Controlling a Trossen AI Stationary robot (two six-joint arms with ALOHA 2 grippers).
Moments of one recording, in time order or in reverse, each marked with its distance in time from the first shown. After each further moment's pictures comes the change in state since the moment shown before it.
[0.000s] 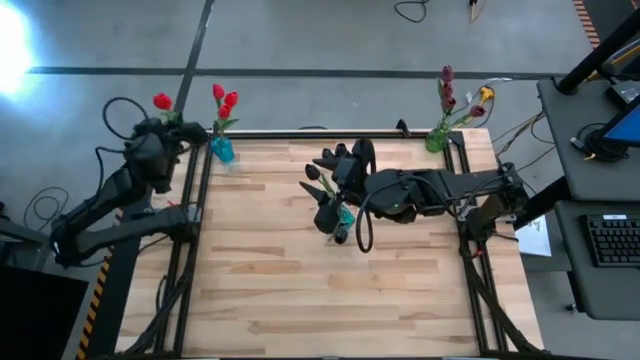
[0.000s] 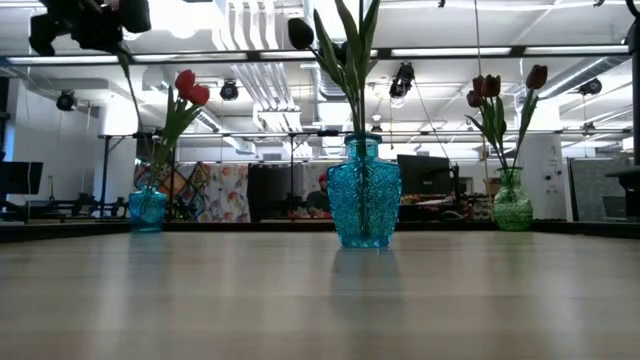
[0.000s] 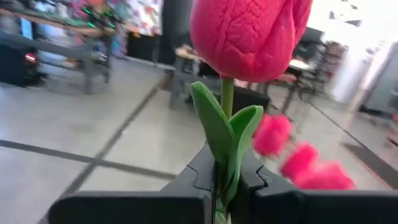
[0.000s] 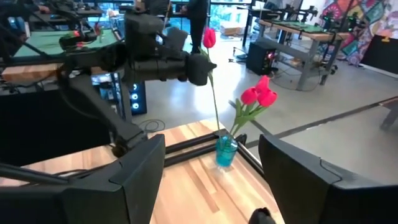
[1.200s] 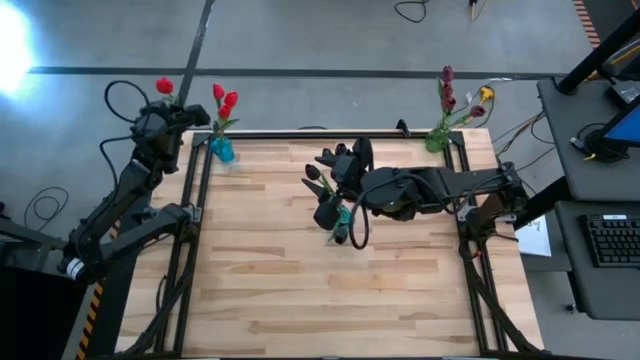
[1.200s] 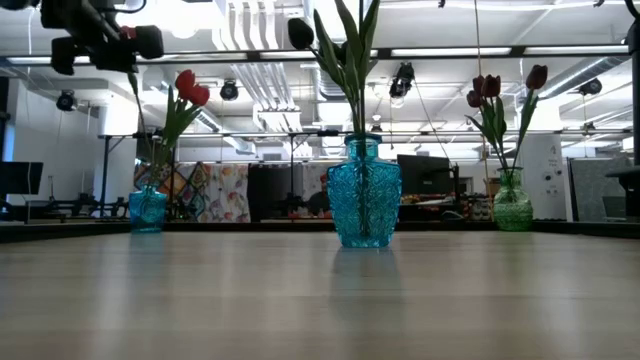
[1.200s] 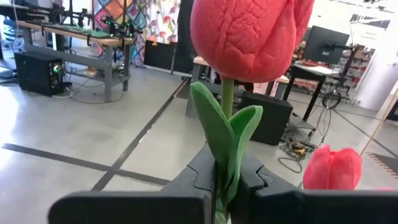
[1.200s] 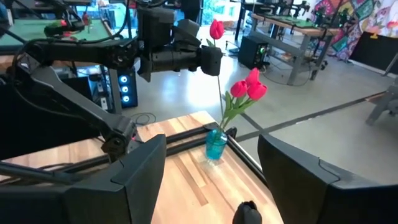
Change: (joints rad) left arm 0.481 0.137 -0.050 0.279 0.387 0.121; right arm -0.022 0.001 0.000 -0.039 0.011 0.004
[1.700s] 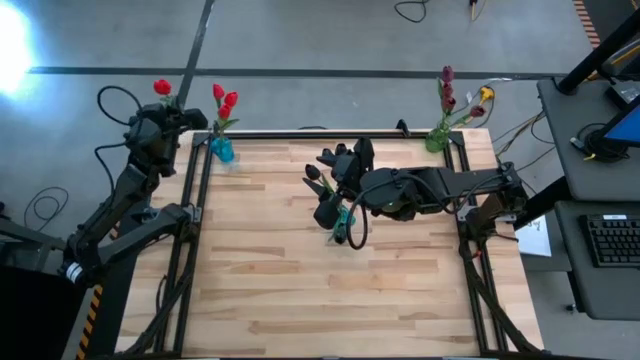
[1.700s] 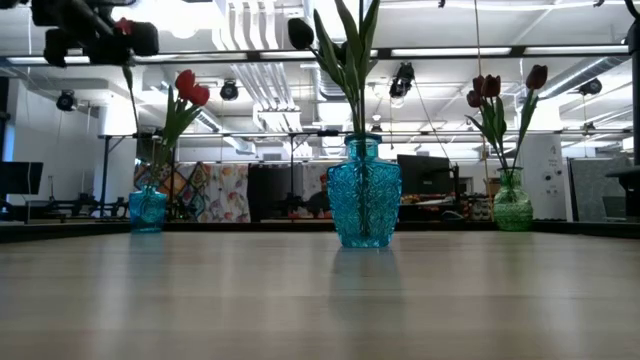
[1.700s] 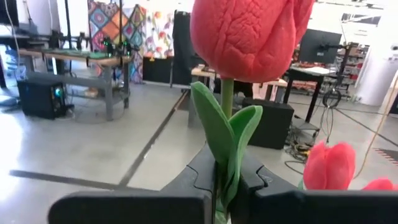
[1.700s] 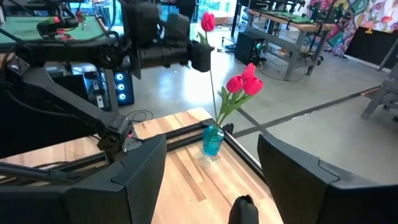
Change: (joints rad) left arm -0.020 -0.065 -0.043 0.041 -0.006 0.118; right arm -0.002 0.000 0.000 -0.024 0.016 0.024
